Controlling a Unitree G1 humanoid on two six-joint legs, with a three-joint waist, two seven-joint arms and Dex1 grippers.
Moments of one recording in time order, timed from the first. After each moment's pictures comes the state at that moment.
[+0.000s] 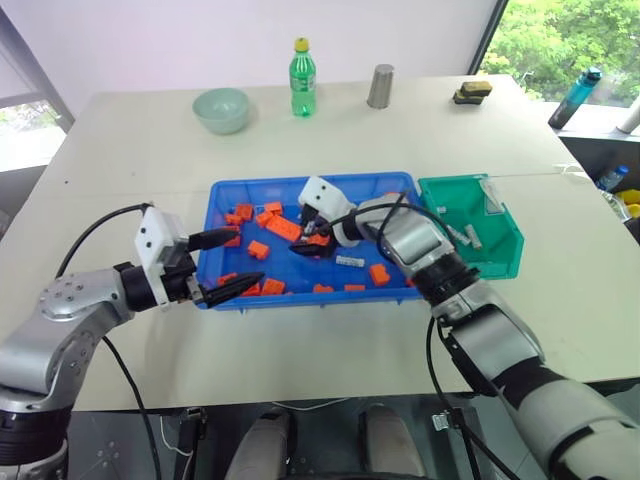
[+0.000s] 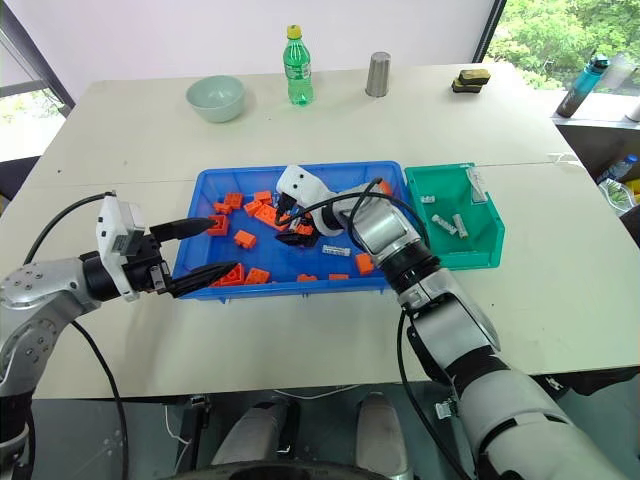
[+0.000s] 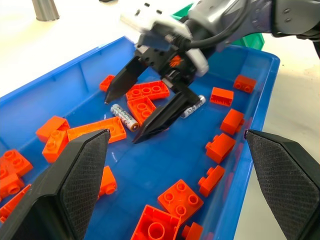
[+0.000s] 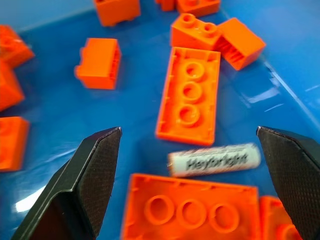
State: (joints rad) left arm -0.12 0.76 0.22 -0.43 -0.67 0.54 -0.88; right arm -1.02 -0.22 0.42 0.56 0.00 0.55 0.81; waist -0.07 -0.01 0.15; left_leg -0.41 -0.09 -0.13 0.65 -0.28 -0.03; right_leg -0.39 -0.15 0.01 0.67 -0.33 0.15
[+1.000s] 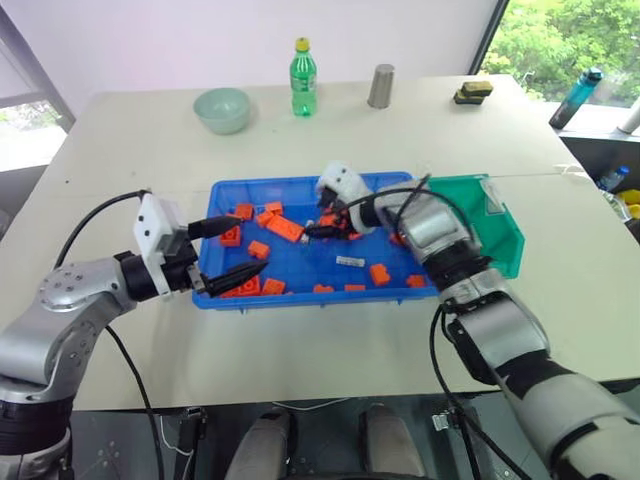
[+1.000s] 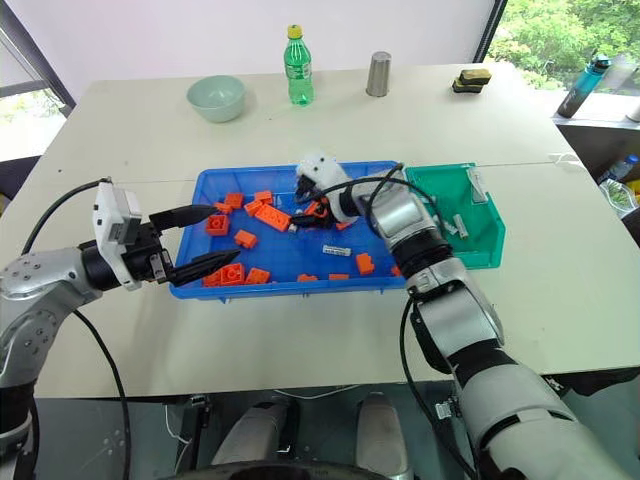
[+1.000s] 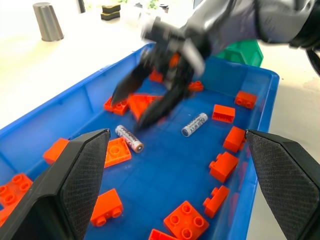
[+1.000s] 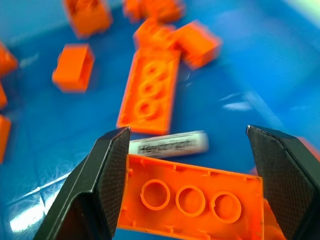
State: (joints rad) left arm -0.18 0.76 0.21 -0.40 -0.69 0.54 -0.88; right arm -1.03 -0.29 0.26 0.54 0.00 0.57 0.92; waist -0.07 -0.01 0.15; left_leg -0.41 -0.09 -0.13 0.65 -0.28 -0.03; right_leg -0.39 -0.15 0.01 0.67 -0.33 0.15
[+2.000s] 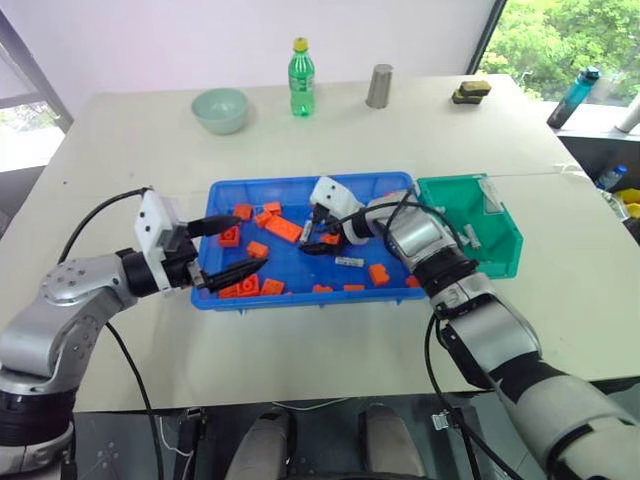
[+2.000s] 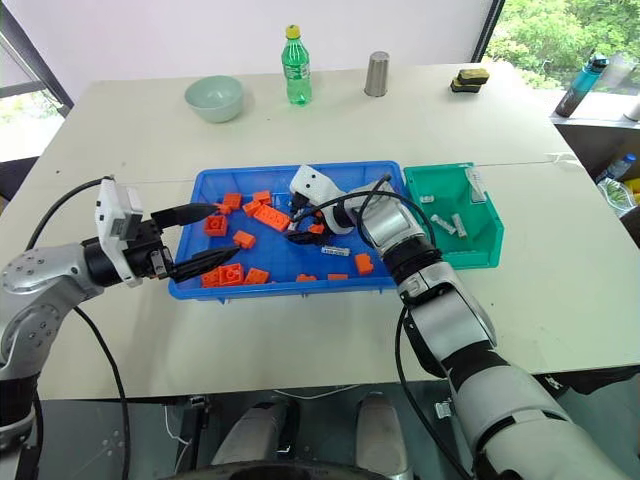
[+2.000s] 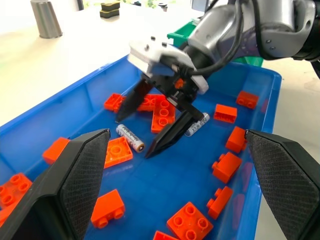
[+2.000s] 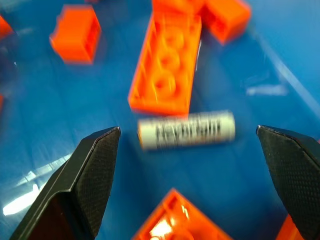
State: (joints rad) left arm -0.19 0.76 0.22 -0.39 -0.69 0.54 -0.88; right arm -1.05 -0.21 0.34 0.76 -0.08 0.39 0.93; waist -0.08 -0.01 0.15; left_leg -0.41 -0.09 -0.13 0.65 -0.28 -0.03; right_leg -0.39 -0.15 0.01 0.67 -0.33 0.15
